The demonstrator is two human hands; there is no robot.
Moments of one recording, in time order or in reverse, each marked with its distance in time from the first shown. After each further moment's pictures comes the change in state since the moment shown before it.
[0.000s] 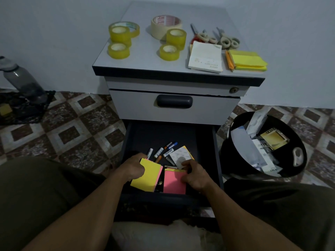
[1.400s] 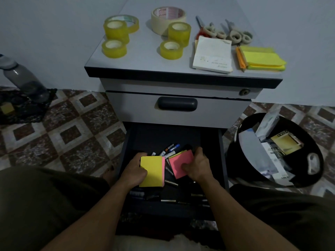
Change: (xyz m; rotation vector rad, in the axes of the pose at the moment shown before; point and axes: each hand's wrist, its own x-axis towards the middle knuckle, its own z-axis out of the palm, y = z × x) left_hand 0.016 -0.008 0.017 -0.283 0.187 0.036; right_hand 0.053 -0.019 -0.002 -0.069 0.285 -0.027
